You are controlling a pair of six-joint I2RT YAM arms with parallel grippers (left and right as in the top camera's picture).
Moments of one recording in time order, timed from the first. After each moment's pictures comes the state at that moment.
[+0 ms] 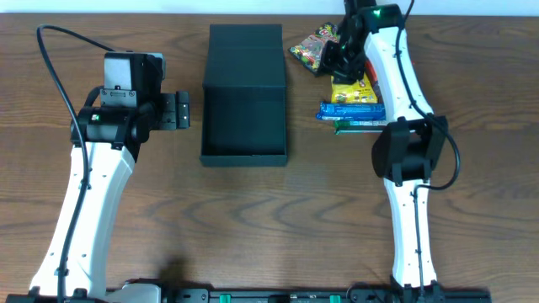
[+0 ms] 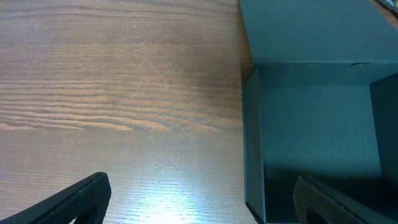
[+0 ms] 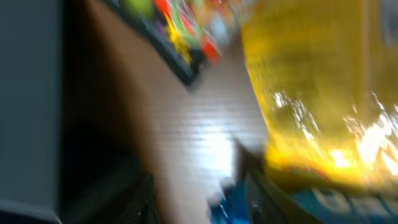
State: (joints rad) left arm -0.07 1.42 1.29 -0.81 -0.03 -0.04; right arm 0.16 2.63 2.65 -1.45 -0.29 0.39
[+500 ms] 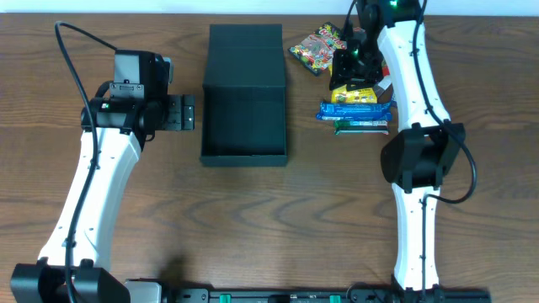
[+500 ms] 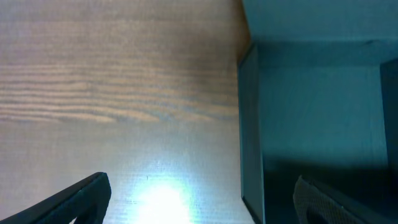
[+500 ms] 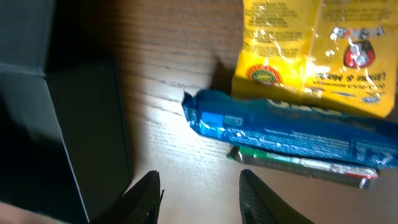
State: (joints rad) left arm -0.07 1.50 1.29 -0.80 0.00 -0.03; right arm 0.14 2.51 2.61 -1.63 -0.26 0.11
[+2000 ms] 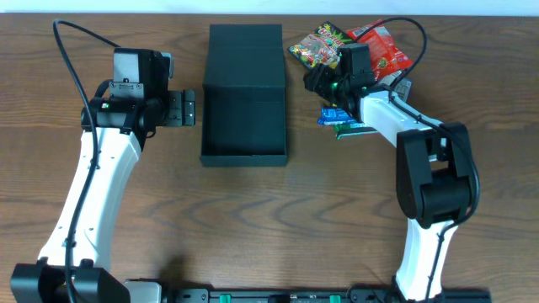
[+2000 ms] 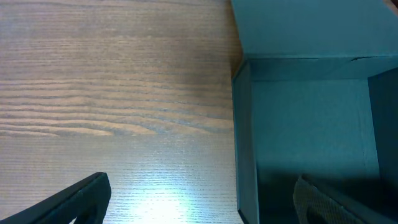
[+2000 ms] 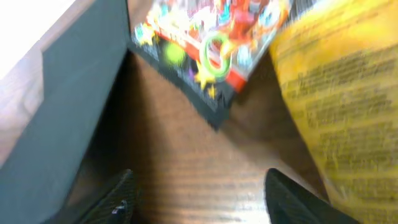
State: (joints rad) left arm -0.07 1.50 1.29 -0.77 0.02 -0.03; right arm 0.22 2.16 1.41 -0.04 -0.23 0.70
